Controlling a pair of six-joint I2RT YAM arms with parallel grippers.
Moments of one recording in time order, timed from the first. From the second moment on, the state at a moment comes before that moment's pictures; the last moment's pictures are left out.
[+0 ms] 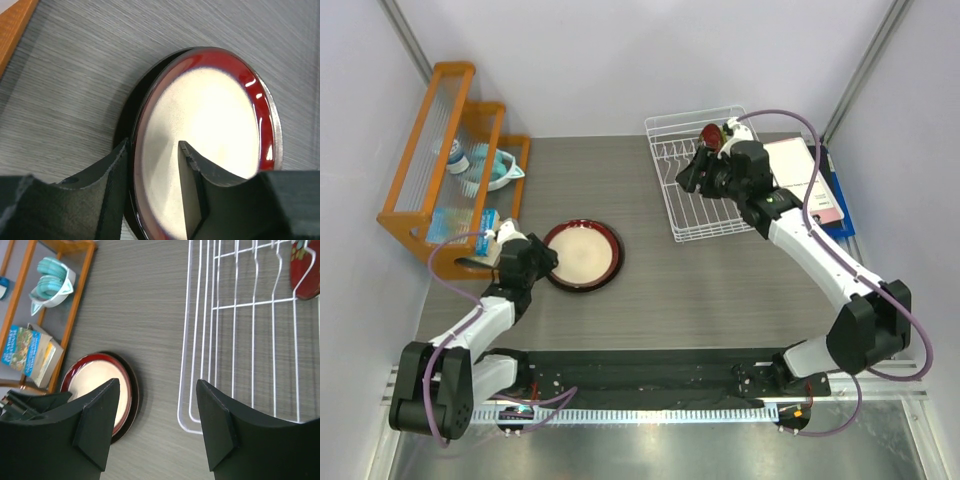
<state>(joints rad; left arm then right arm) -0.14 1.08 0.34 0.22 -0.13 -0.65 0.40 1.40 1.20 -0.18 -0.10 0.50</state>
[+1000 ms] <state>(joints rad) -0.14 0.80 0.42 0.03 -0.13 -0.63 0.31 2.11 1.95 -0.38 0.43 0.15</state>
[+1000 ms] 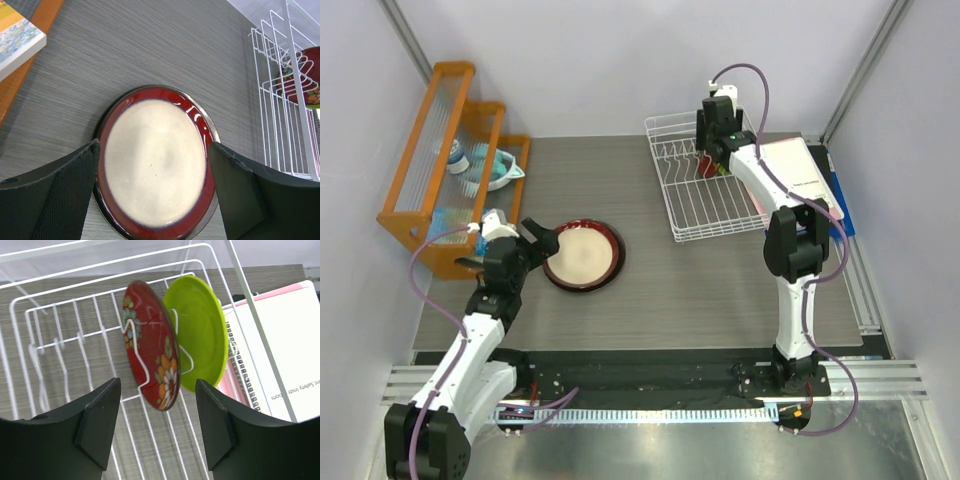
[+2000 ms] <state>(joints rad) -0.14 0.88 0.45 0.06 -0.08 -0.65 0.25 2.31 2.08 -0.39 0.36 0.08</state>
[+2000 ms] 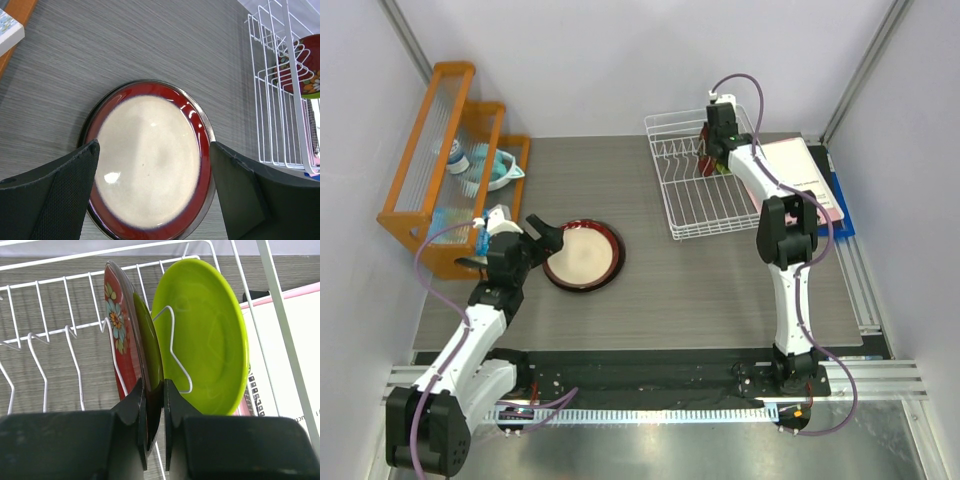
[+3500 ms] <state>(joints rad) -0.16 1.14 0.45 0.44 0.40 -0.80 0.55 1.40 1.09 -0.26 0.05 0.50</state>
